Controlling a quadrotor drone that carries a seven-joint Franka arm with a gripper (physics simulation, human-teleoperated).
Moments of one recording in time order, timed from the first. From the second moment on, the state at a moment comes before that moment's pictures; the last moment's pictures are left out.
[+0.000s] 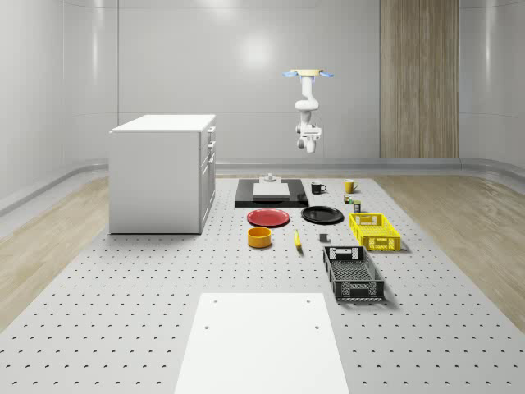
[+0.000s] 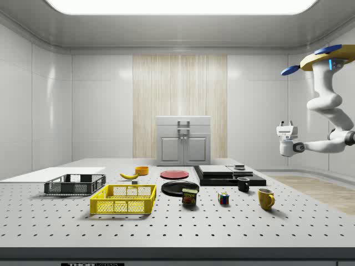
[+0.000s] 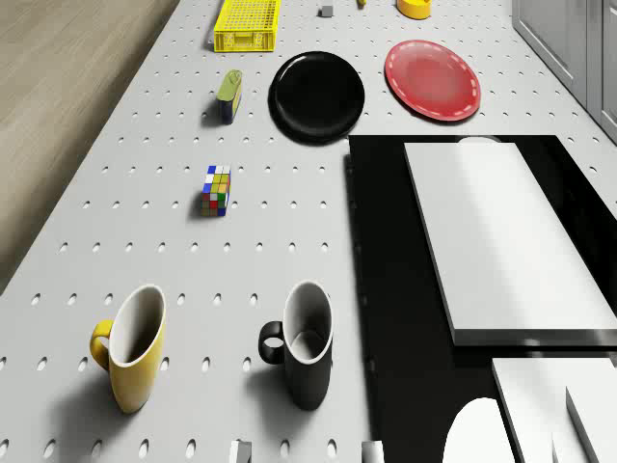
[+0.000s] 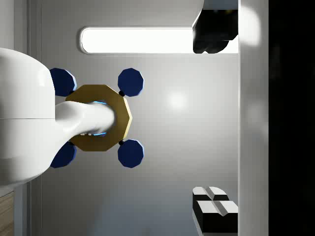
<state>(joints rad) 0.00 -0.79 0.00 -2.34 0.00 1.55 0.79</state>
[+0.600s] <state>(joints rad) 0.00 -0.72 0.00 -2.10 0.00 1.39 0.78</state>
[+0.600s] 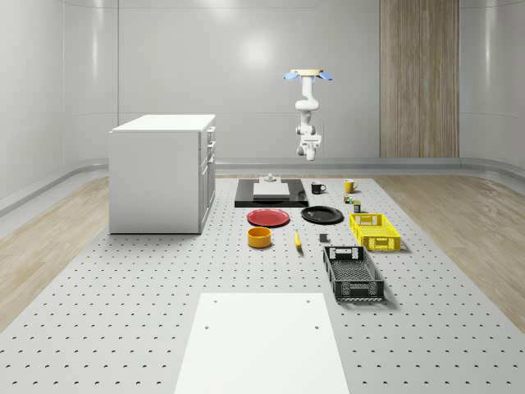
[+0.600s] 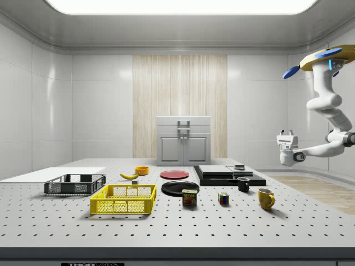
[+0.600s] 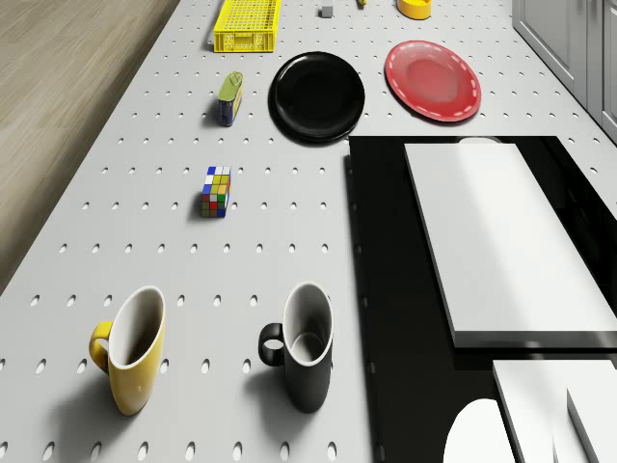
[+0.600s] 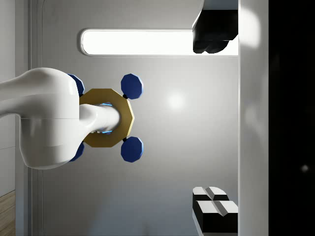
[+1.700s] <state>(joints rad) -0.01 -0.71 0.01 -2.04 0.00 1.37 0.78</state>
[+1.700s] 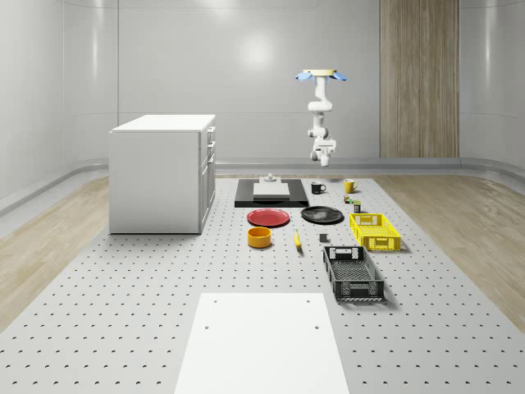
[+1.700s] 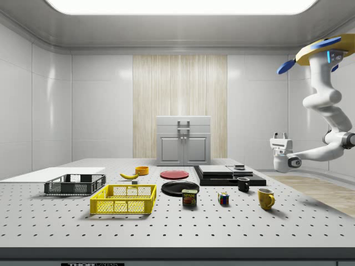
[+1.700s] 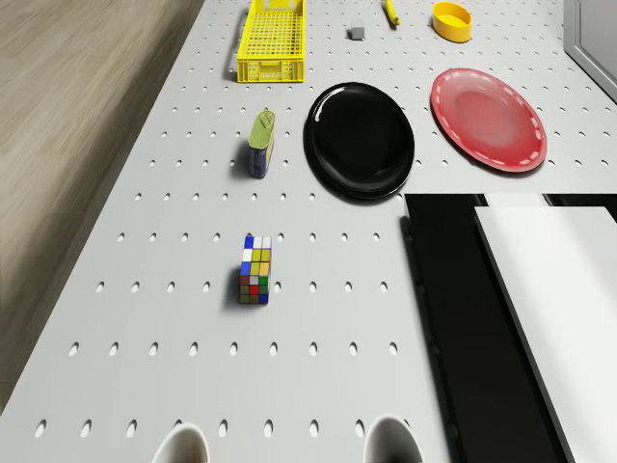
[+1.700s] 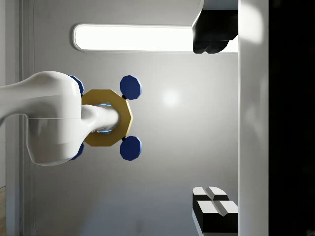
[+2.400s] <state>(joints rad) -0.01 -0.71 0.01 -2.05 0.00 1.38 0.78</state>
